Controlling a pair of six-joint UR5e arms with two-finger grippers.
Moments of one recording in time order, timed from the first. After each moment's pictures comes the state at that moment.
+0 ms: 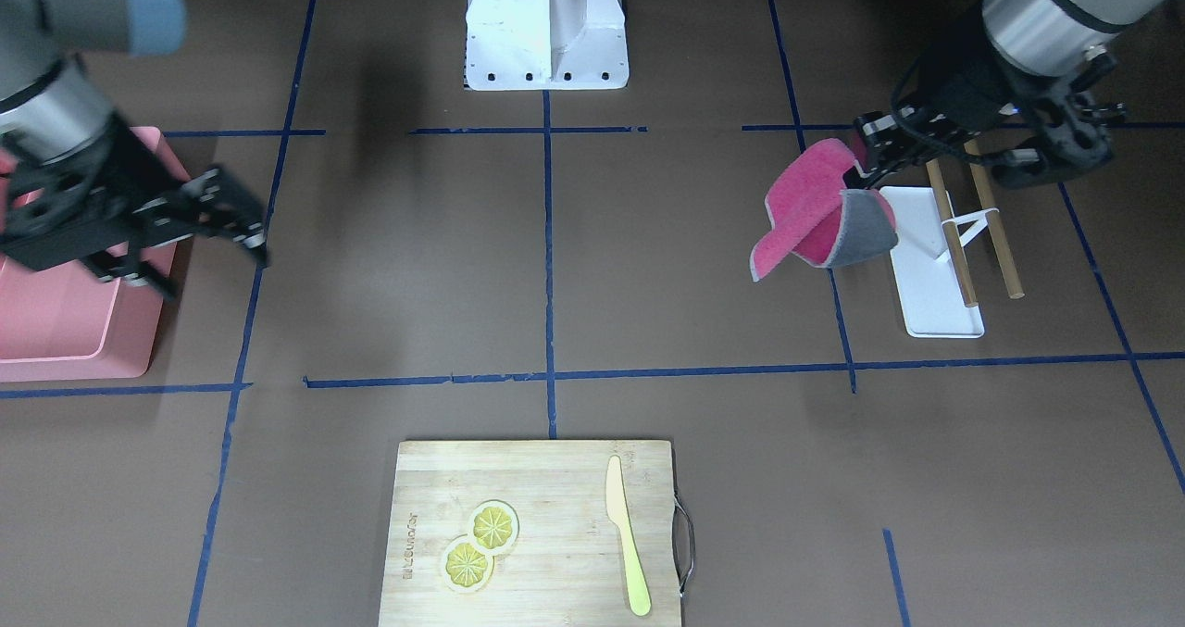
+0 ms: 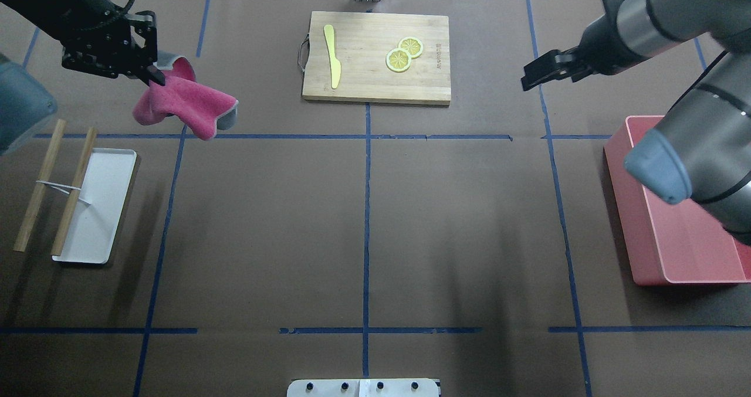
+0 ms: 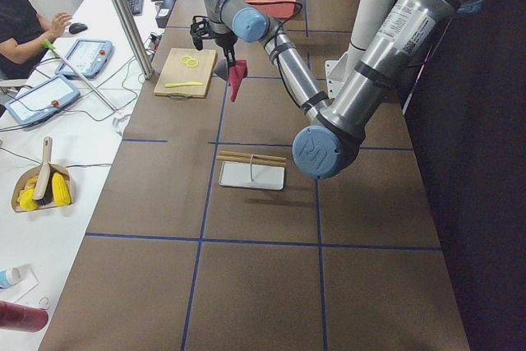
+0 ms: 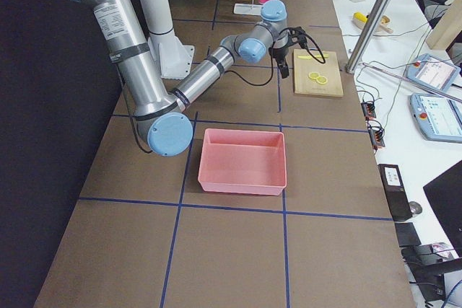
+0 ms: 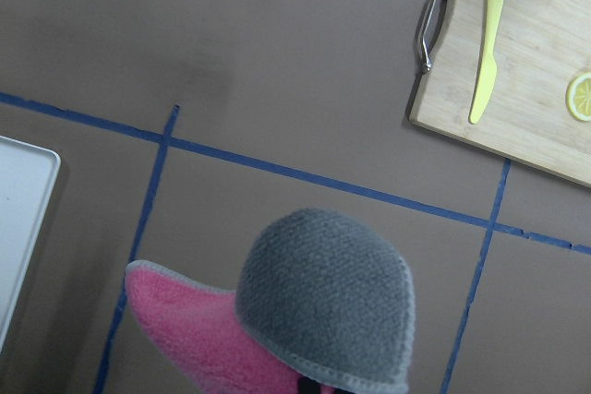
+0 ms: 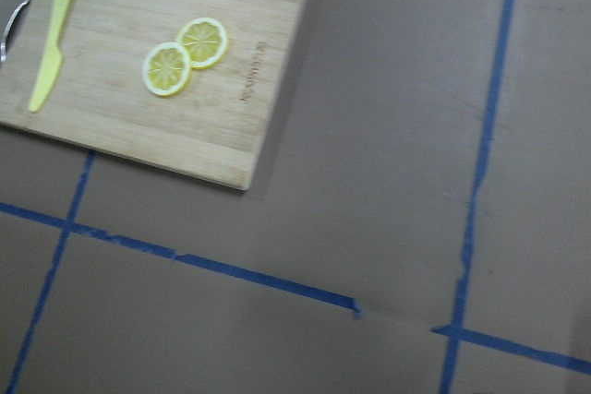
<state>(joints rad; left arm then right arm) -1.08 -2.11 -1.96 -1.31 -2.44 -1.07 0.93 -1.17 1.93 -1.39 2.09 0.73</state>
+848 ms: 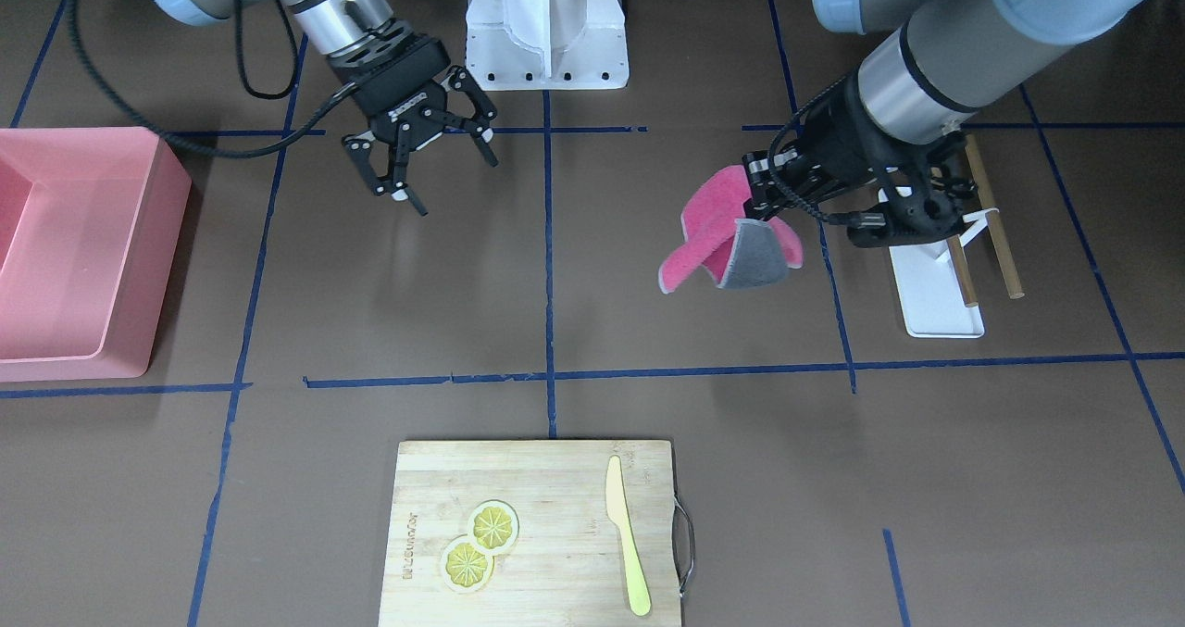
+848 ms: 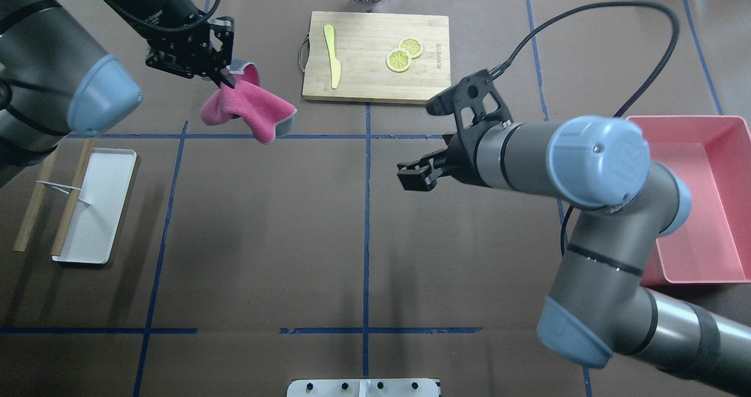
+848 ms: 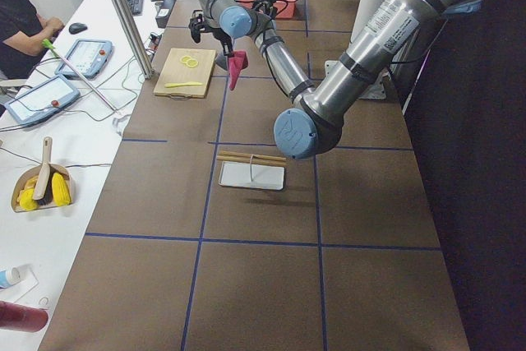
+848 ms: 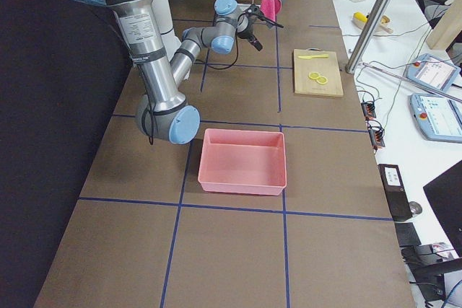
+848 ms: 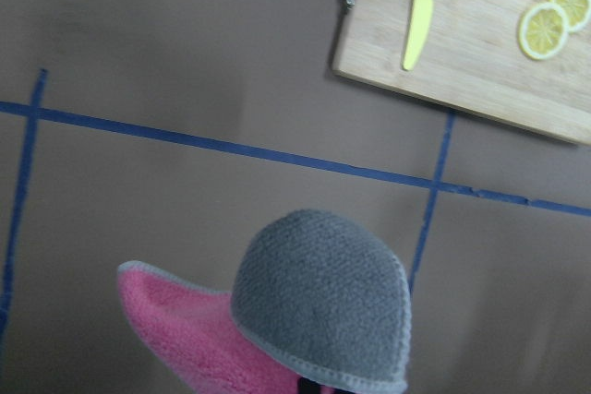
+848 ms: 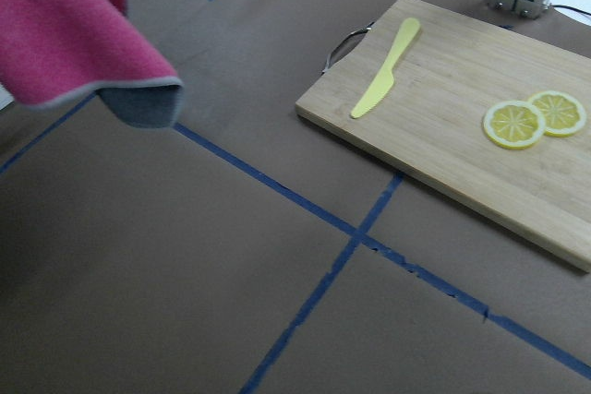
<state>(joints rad) -1.01 -2.26 -1.75 -1.46 -2.53 -1.07 0.51 -1.14 2.00 -1.15 1.63 0.69</state>
